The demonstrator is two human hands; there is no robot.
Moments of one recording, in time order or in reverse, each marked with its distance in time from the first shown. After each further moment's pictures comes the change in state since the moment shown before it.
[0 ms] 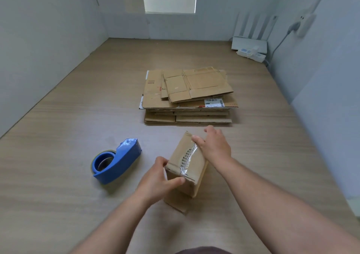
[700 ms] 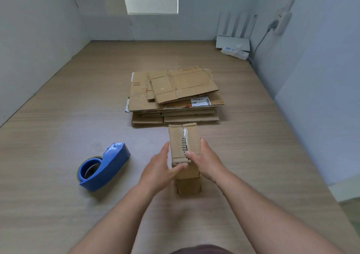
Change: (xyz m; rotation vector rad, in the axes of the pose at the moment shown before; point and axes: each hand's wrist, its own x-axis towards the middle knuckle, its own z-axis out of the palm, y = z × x) left_hand 0.041 0.018 0.025 0.143 0.087 0.150; right_hand -0.032 0.025 0.008 0.410 -0.167 0.047
